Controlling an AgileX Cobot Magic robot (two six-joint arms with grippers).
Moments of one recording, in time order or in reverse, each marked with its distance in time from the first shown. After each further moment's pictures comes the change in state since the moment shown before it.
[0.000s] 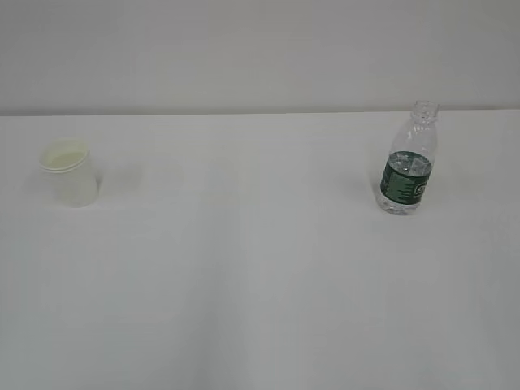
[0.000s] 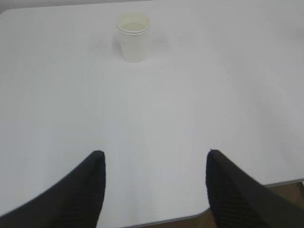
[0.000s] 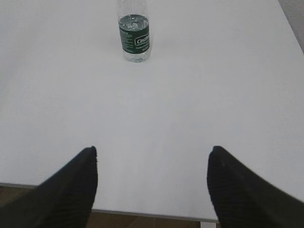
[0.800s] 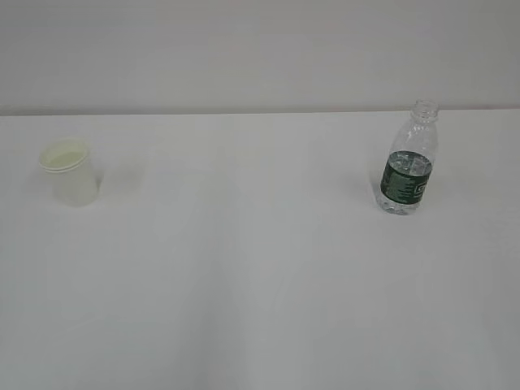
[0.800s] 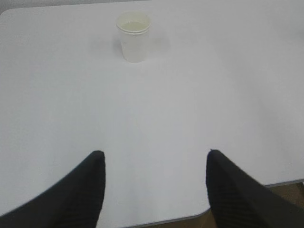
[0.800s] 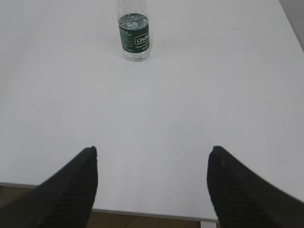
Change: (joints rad) left arm 0.000 0.000 0.000 0.000 0.000 0.000; right arm 0.000 0.000 0.000 0.000 0.002 0.000
